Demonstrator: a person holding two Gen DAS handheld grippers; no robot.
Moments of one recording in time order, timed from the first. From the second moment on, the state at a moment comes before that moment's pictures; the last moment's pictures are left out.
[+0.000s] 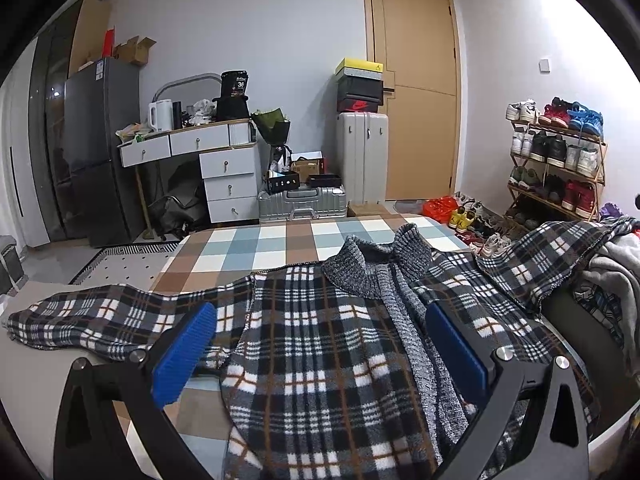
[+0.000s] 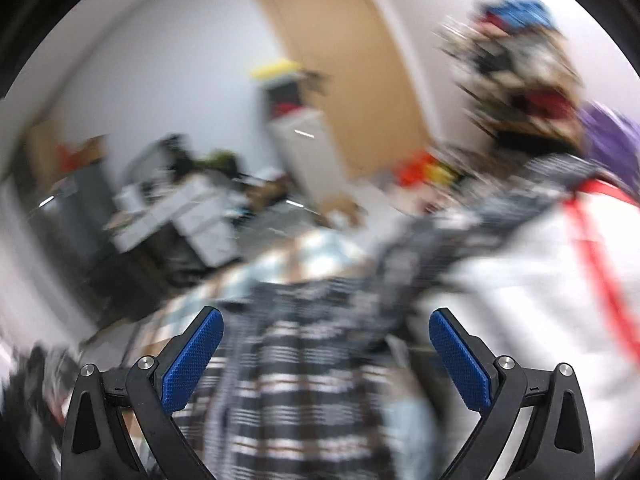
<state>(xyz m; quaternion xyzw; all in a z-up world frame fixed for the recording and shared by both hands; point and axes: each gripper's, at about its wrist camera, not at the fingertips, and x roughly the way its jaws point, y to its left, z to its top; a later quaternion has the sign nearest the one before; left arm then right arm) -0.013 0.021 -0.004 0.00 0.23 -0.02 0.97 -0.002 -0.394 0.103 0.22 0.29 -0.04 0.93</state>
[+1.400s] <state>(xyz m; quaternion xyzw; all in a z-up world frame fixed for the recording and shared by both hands) -0.003 0.058 -0.004 -0.01 0.23 0.02 0.97 0.086 -0.533 0.180 0.15 0.27 -0.26 0.92</state>
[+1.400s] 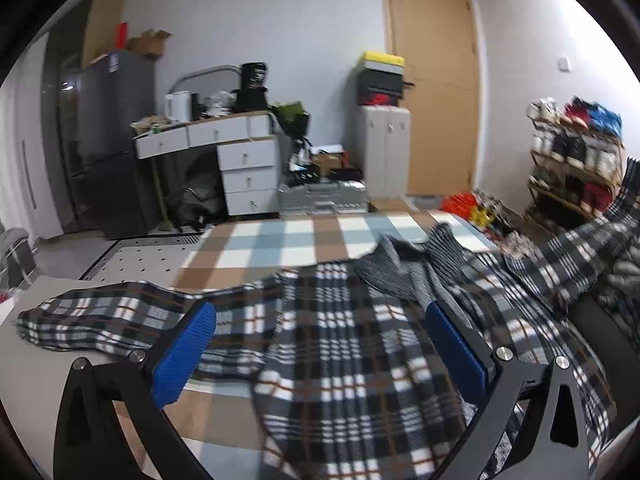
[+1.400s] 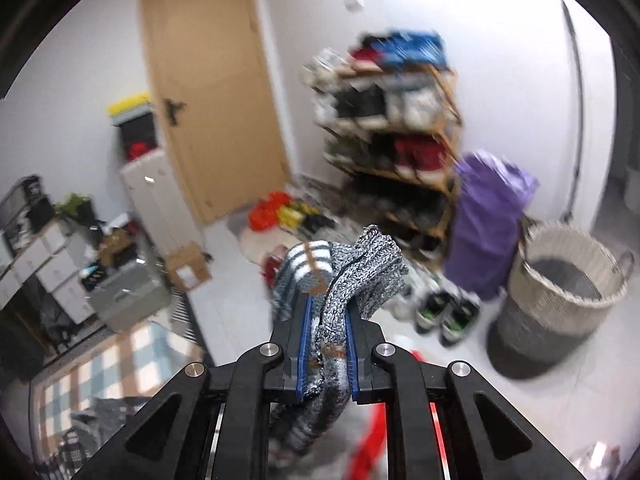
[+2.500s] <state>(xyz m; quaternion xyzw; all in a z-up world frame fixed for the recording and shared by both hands) -0.035 0.168 0.014 -0.12 0.18 0.10 0.97 0.181 0.032 -0.040 0.04 0.46 0.15 0.87</state>
